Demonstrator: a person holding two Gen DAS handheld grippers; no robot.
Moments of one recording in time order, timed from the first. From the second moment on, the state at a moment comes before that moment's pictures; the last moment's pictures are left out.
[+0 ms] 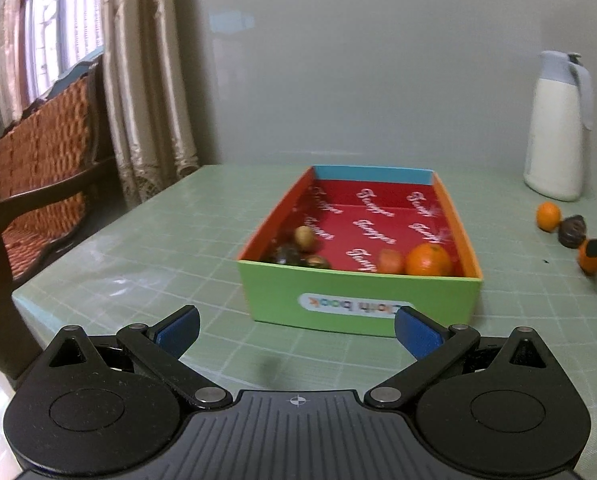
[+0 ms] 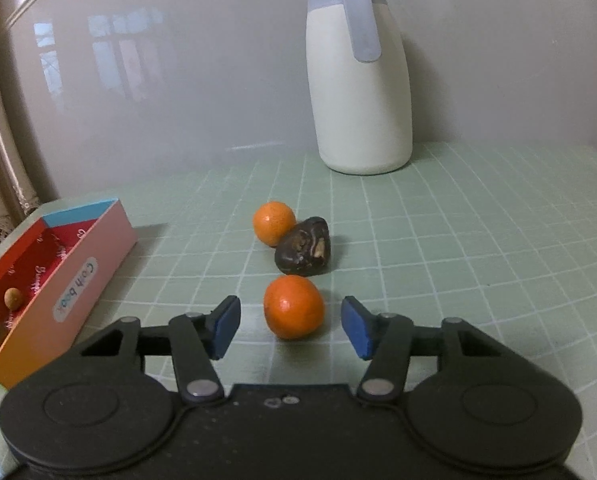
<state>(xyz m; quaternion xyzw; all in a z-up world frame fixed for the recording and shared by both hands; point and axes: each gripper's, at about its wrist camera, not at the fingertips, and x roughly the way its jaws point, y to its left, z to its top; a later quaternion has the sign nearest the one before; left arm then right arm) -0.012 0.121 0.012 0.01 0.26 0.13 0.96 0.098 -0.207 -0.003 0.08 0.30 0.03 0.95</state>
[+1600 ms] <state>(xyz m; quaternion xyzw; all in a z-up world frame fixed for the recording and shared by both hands) -0.018 0.186 0.003 -0.06 0.25 0.19 0.95 0.094 -0.144 0.008 0.01 0.28 0.09 0.95</state>
